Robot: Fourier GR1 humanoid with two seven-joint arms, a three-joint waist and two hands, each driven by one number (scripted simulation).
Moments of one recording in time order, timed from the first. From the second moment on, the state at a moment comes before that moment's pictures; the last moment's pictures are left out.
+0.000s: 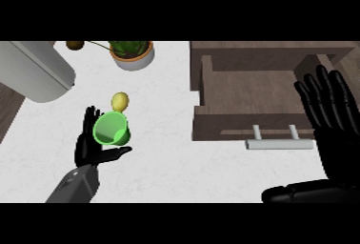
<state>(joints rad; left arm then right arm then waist) -0.46 0.13 0.28 -0.34 0.22 -0.15 -0.92 -0.09 -0.06 -0.01 -2.09 -0.12 0.11 0.16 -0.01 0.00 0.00</state>
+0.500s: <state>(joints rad) -0.51 0.13 0.28 -0.27 0.23 -0.26 -0.94 -0.11 -0.08 -0.05 -2.07 -0.16 0.14 0.17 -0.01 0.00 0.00</state>
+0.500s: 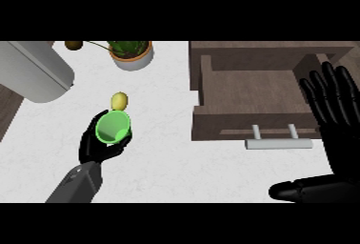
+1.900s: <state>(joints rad) -0.32 0.11 0.14 -0.86 0.25 -0.25 -0.85 -0.06 -0.09 -0.07 -2.14 -0.18 0.13 0.21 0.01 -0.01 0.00</state>
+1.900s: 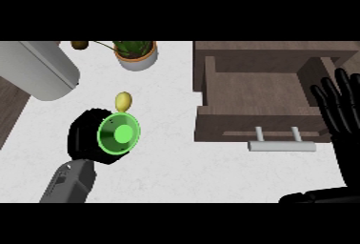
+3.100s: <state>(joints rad) -0.70 0.01 -0.01 -1.34 0.22 0.13 -0.19 -0.07 -0.09 -0.08 -2.09 -0.16 0.15 0.17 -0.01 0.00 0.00</state>
